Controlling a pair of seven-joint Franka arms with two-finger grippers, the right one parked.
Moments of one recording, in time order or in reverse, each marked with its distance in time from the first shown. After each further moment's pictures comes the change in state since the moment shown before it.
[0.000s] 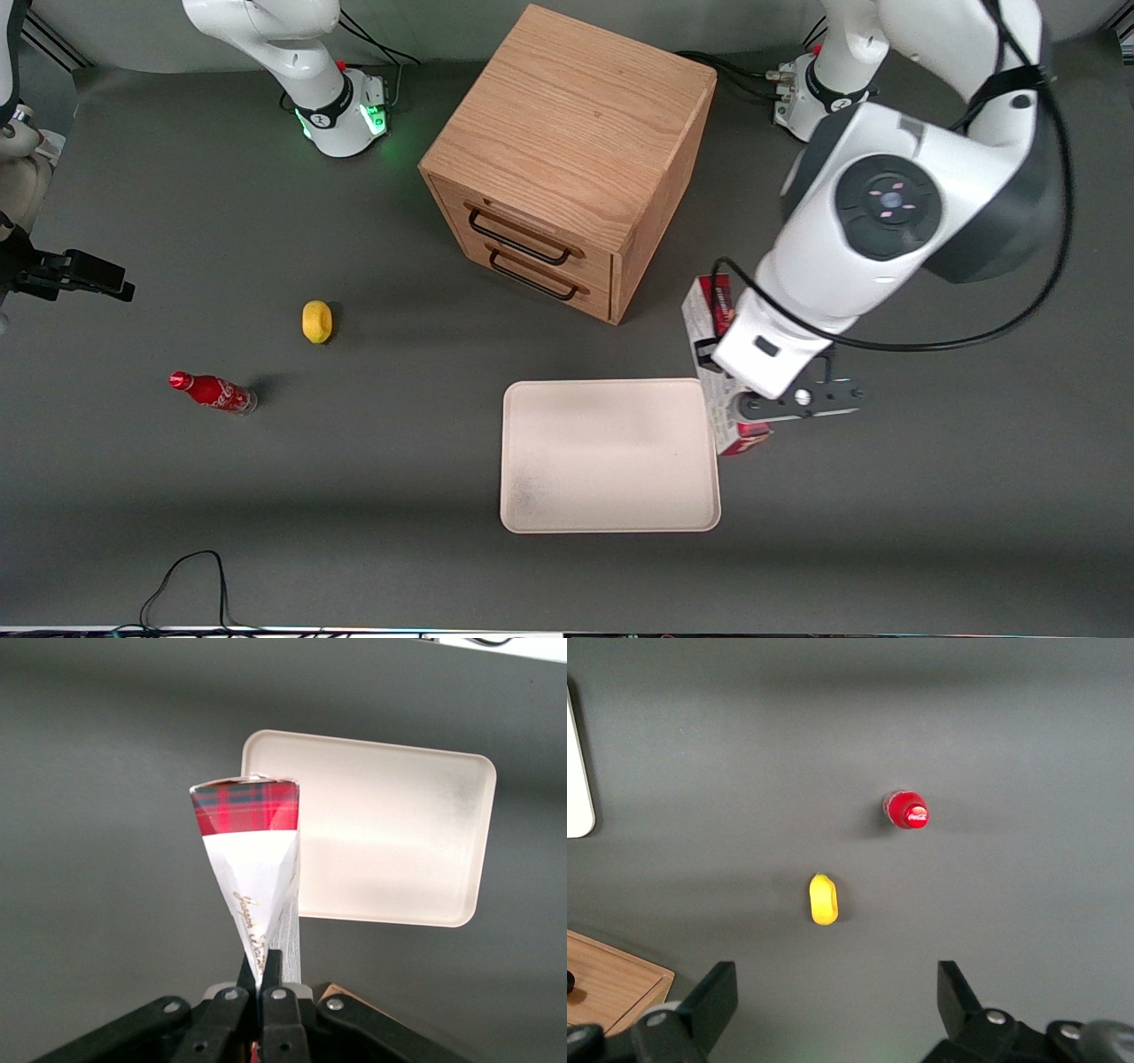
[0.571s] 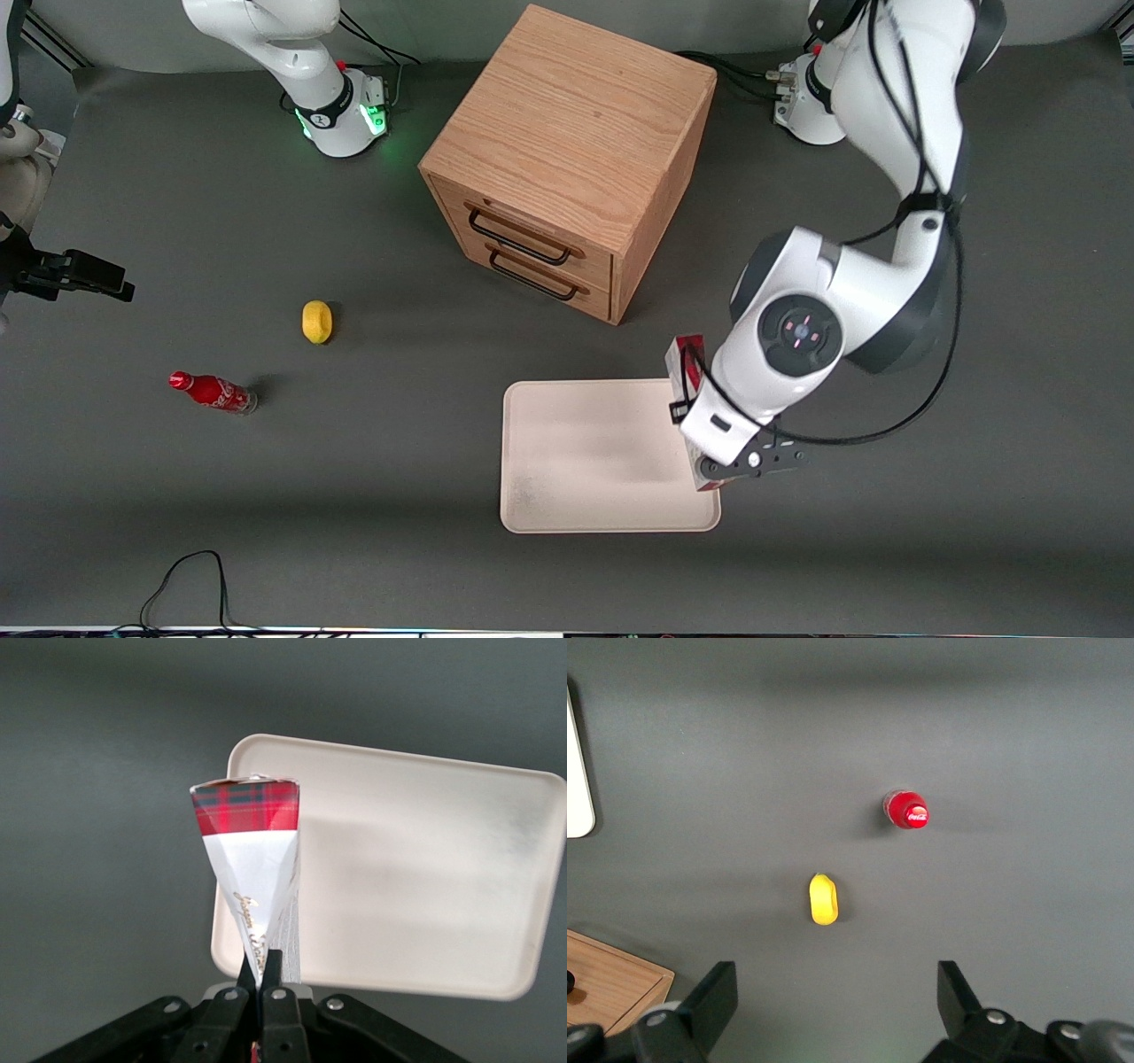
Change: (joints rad) arm 0.005 0.211 0.021 -0.020 0.014 0.213 -0.002
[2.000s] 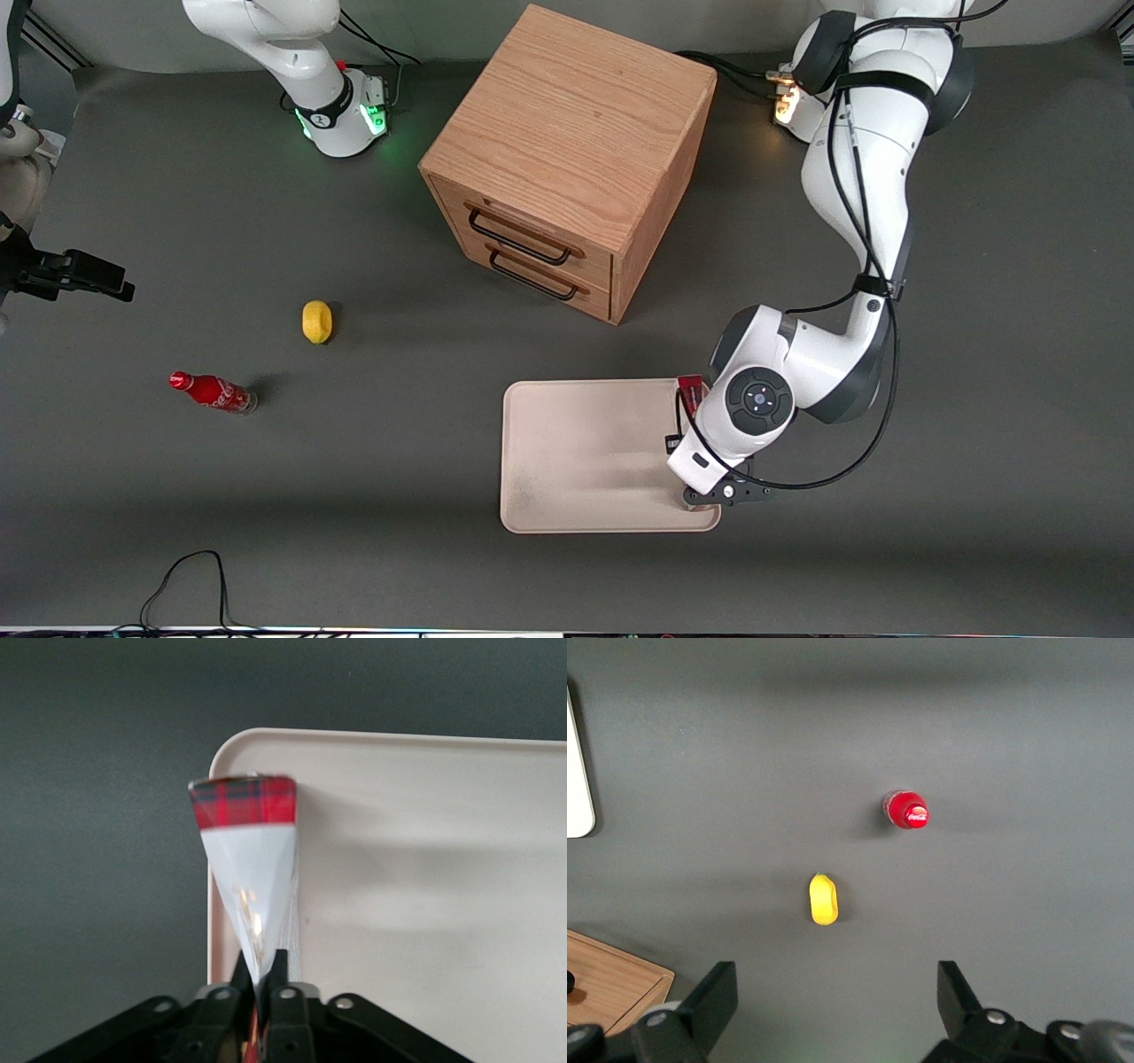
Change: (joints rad) arm 0.011 0.160 0.004 -0.016 0.044 0.166 0.087
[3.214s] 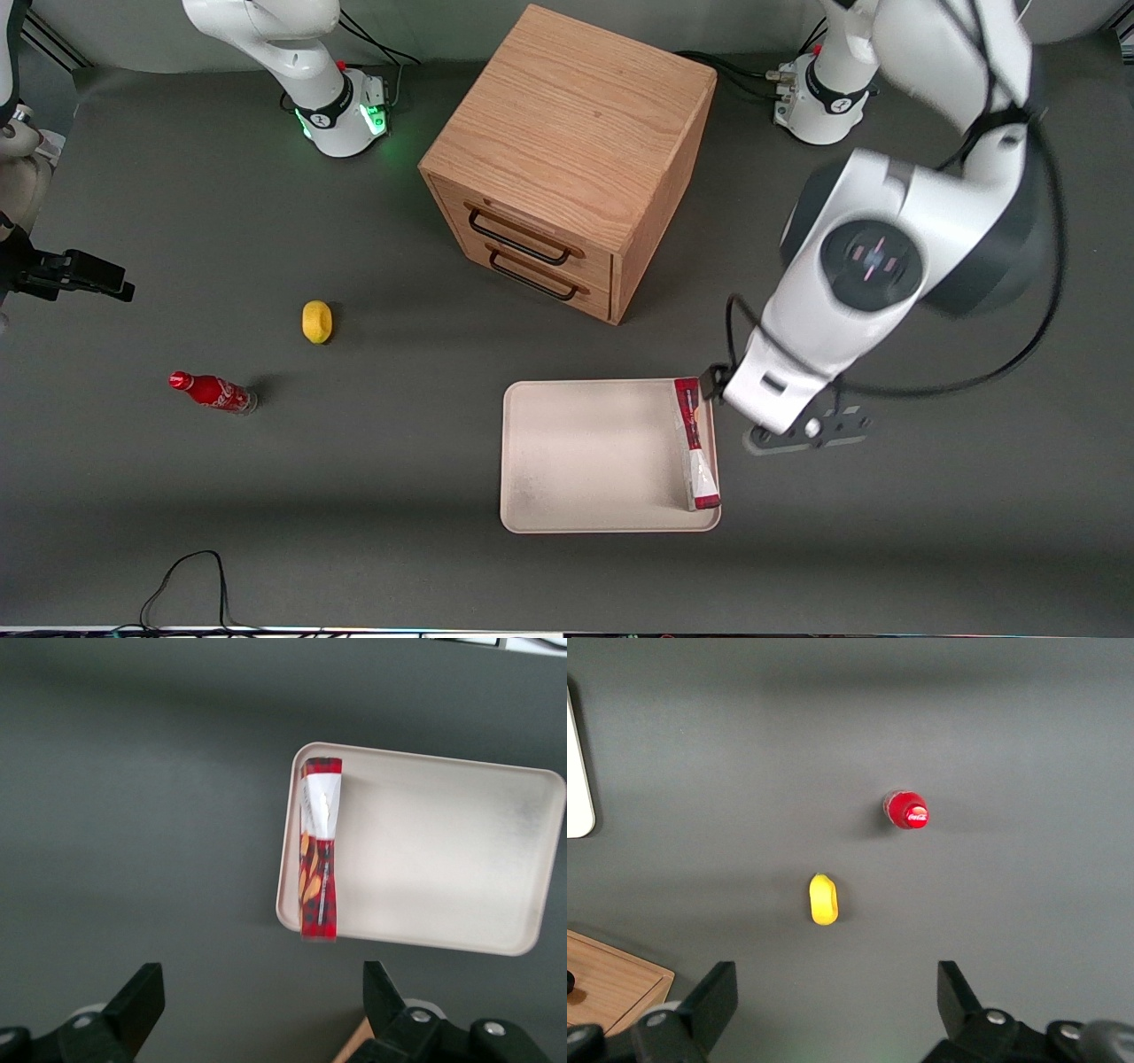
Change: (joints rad) arm 0.002 -0.392 -0.002 0.035 0.005 -0.434 -0.090
